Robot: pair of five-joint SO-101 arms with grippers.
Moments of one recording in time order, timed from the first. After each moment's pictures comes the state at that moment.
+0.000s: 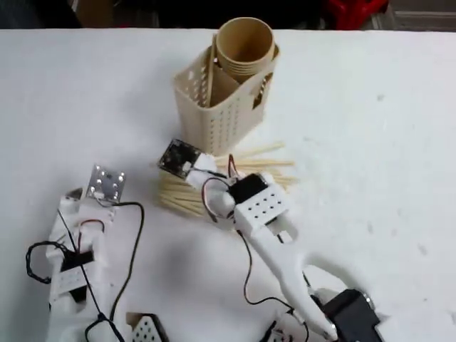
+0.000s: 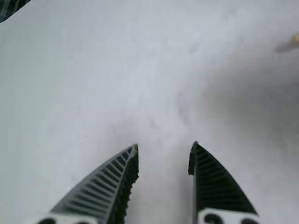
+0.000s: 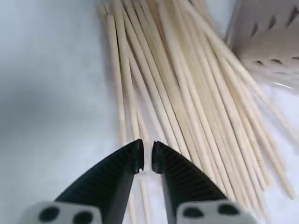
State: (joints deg) left arm -26.7 -50.2 96.3 2.5 -33.2; right arm -37.7 -16.6 40.8 55.0 30.7
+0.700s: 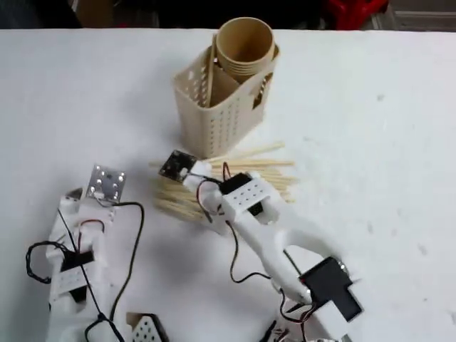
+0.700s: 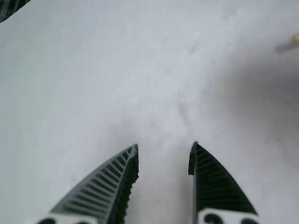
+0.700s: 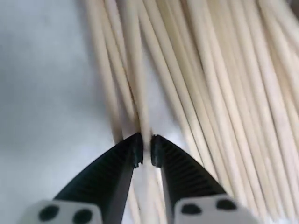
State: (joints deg) left arm -26.7 -50.2 96.3 2.5 -33.2; right arm -37.4 -2.1 38.7 50.6 30.7
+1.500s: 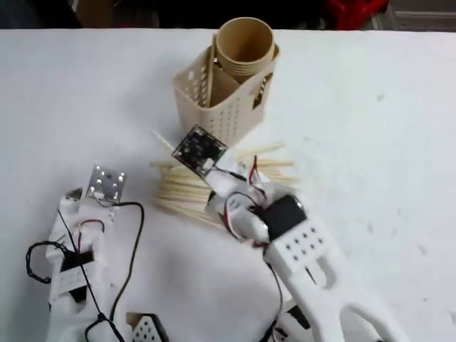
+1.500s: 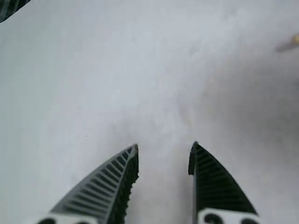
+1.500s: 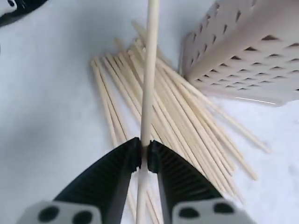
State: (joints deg) left arm -26.7 -50.2 96.3 2.5 -33.2; right arm -37.5 -43.1 40.9 62.5 21.9
